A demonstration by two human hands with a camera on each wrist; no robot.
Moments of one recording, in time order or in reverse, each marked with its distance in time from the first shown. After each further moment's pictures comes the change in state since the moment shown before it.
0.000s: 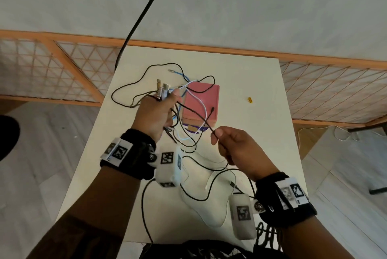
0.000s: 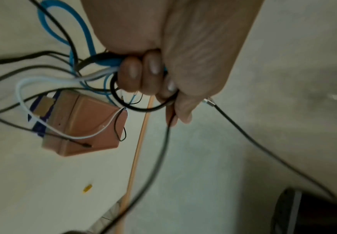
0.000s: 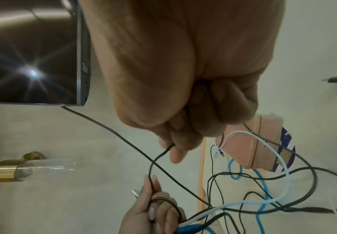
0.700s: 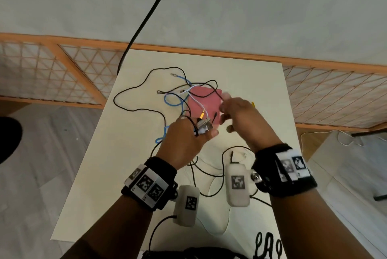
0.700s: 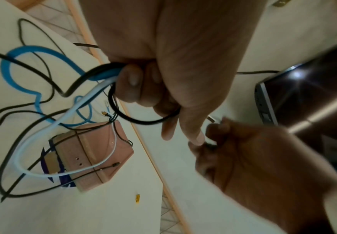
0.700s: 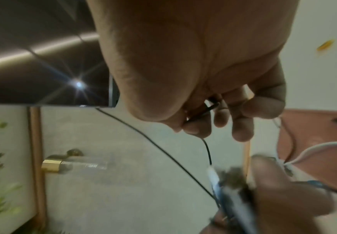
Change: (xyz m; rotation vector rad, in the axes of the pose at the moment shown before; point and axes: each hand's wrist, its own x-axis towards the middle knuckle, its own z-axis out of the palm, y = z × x) left_hand -0.050 -0.012 0.037 0.756 -0.203 0.355; right_hand 0.043 -0.072 -0.013 -0.070 0.227 0.006
